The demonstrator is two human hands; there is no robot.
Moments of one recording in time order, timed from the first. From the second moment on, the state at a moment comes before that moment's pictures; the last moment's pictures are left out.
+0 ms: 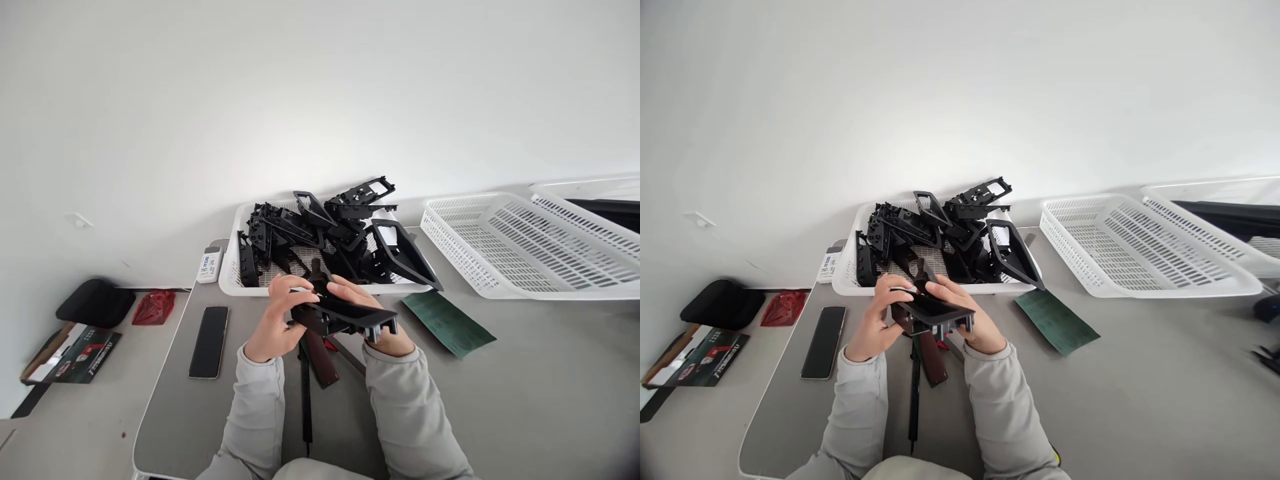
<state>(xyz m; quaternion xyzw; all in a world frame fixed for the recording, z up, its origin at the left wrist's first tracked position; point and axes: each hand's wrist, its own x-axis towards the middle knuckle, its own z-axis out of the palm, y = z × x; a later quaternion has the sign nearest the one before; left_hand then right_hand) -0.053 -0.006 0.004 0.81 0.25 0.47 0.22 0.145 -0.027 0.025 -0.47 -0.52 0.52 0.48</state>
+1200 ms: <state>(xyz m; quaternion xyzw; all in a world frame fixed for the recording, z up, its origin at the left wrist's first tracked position) -0.032 -0.013 0.011 0.43 0.35 0.44 0.71 0.125 -0.014 0.006 -0.54 -0.57 0.11 0.61</state>
